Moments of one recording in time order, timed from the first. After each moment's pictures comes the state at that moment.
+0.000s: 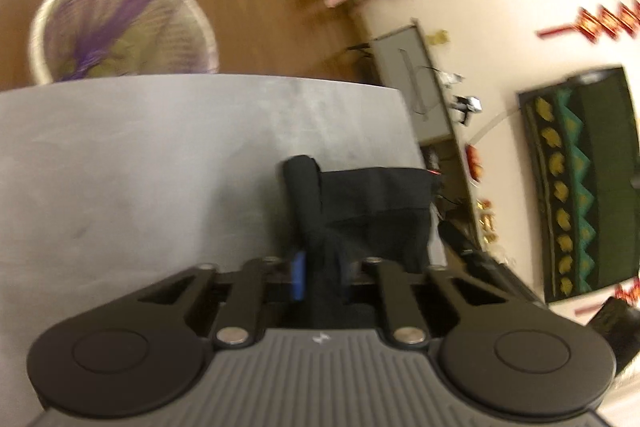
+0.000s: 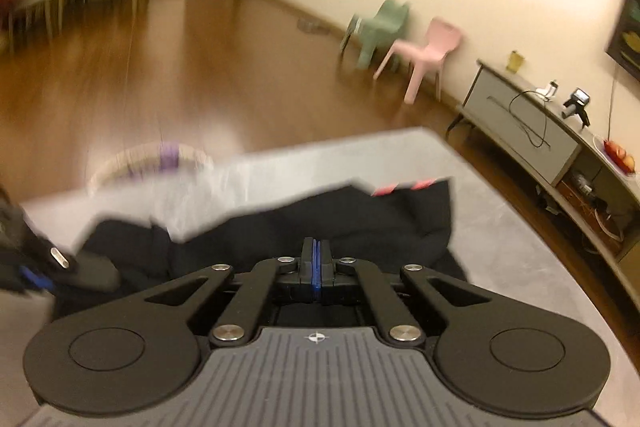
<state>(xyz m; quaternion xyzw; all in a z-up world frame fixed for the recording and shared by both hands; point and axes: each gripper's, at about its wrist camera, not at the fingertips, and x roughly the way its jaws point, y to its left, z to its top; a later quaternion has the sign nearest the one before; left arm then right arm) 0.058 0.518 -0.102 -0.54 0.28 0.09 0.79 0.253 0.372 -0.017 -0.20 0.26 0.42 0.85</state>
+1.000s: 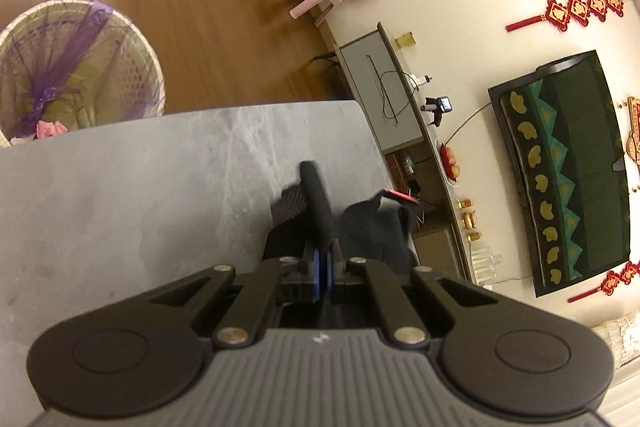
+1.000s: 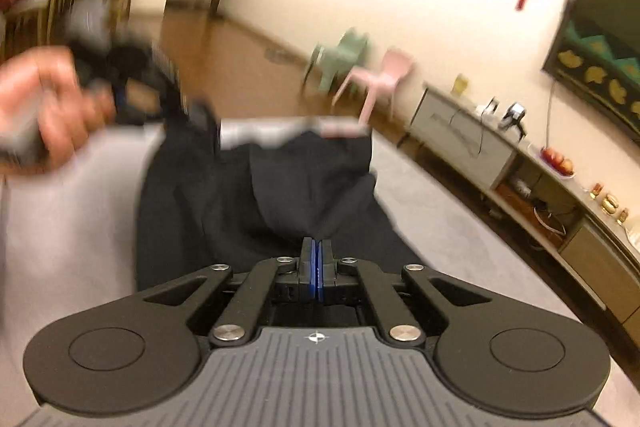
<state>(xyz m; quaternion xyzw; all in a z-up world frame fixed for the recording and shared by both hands) 0.083 0.524 -0.083 -0.53 0.25 0.08 0.80 0.093 0.186 0.019 -0.21 0.18 0.38 0.88</state>
